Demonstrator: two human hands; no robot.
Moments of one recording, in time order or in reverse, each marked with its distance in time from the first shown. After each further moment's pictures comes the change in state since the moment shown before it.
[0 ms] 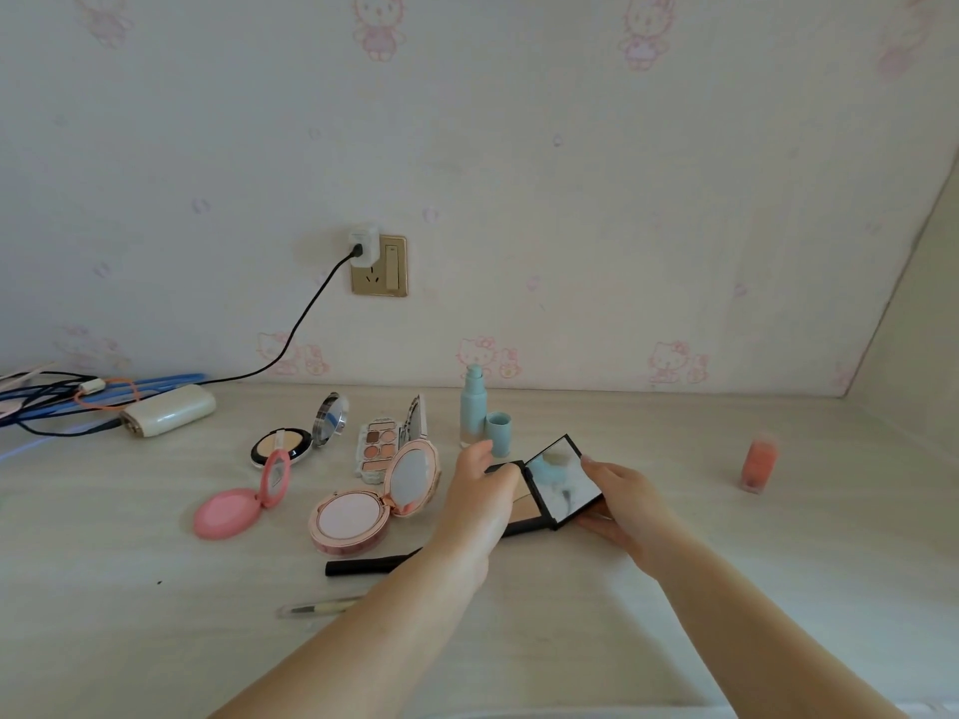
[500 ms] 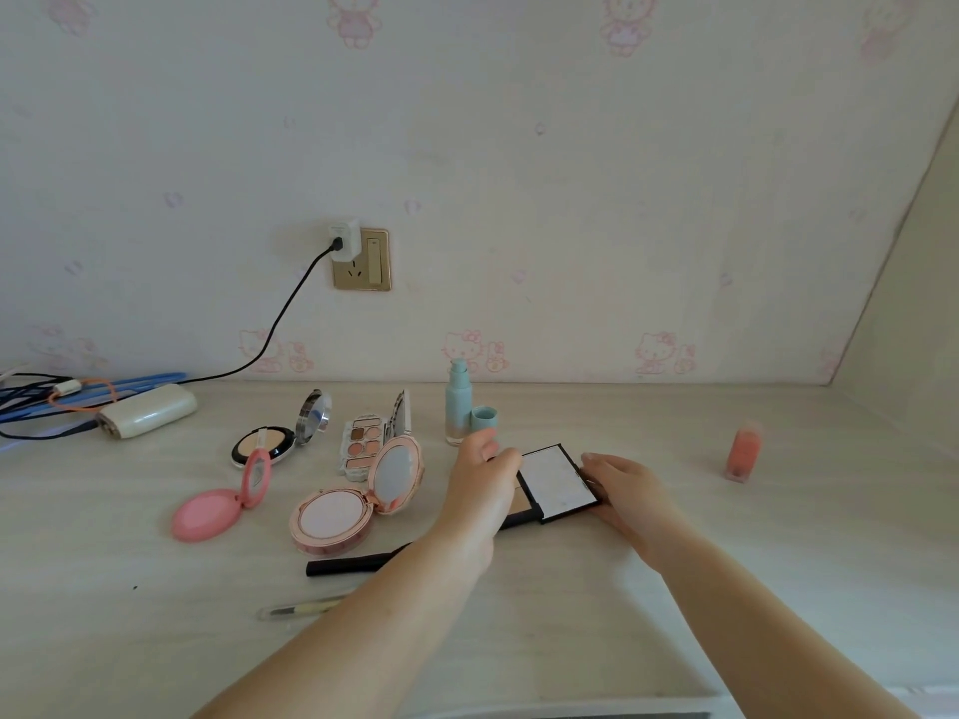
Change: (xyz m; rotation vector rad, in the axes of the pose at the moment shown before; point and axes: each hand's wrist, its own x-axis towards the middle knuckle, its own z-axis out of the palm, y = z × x) left_hand 0.002 0.009 0.017 -0.049 0.016 -0.011; right_hand 0.002 0.002 -0.015 0.003 0.025 -0.085
